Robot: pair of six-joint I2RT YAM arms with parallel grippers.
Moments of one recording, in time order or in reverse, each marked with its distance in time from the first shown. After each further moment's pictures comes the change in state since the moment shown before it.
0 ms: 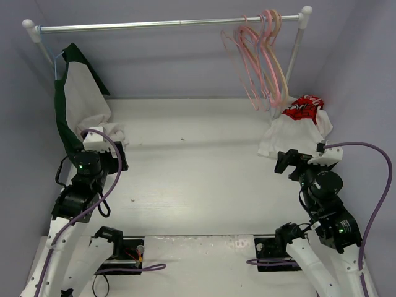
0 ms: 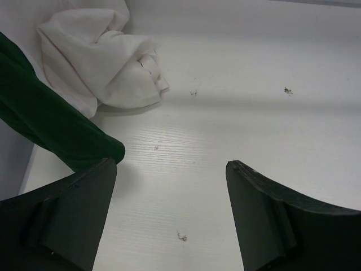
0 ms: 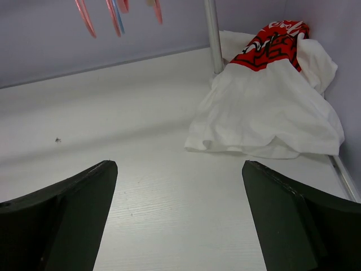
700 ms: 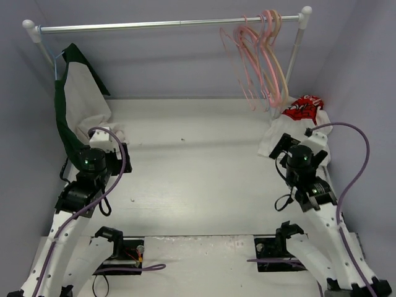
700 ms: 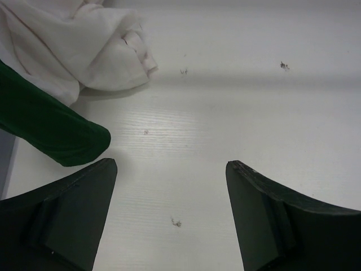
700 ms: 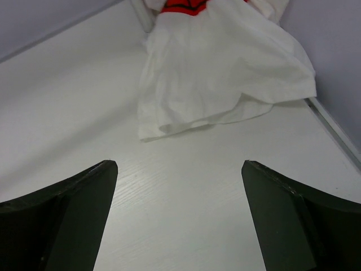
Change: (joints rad) left arm -0.012 0.039 0.001 -0.037 0.035 -0.018; right arm -0.022 0.271 -0.062 0.064 0.239 0.201
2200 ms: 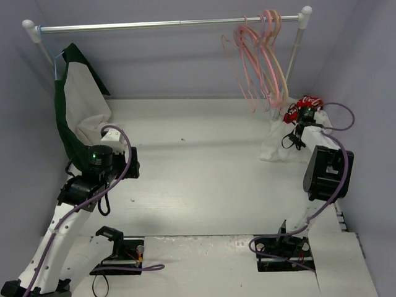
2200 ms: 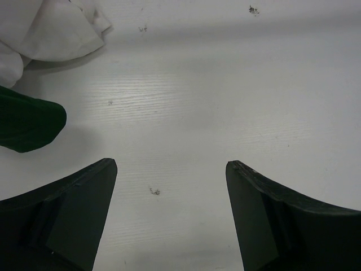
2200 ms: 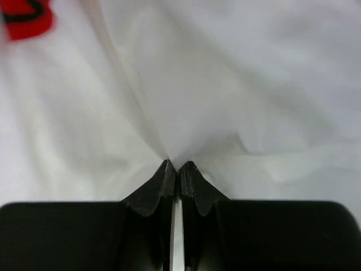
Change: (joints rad) left arm -0.060 0.053 0.043 -0.143 0.124 -0.035; right arm -0.495 1.186 0.447 0.201 -0.306 0.035
